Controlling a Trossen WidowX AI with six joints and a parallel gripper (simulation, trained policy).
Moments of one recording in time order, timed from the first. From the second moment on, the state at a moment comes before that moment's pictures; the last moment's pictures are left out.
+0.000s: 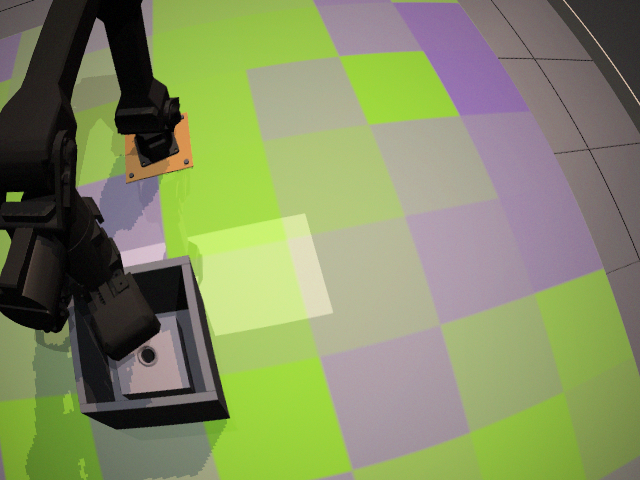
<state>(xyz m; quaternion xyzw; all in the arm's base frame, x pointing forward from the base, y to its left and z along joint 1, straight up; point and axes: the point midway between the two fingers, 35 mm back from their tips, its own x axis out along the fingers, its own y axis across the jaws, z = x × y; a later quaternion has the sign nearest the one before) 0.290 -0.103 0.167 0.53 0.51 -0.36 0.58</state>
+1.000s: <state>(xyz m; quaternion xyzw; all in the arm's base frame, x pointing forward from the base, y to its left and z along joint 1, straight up) 0.309 -0.099 0.119 0.49 0.55 -0.32 0.60</state>
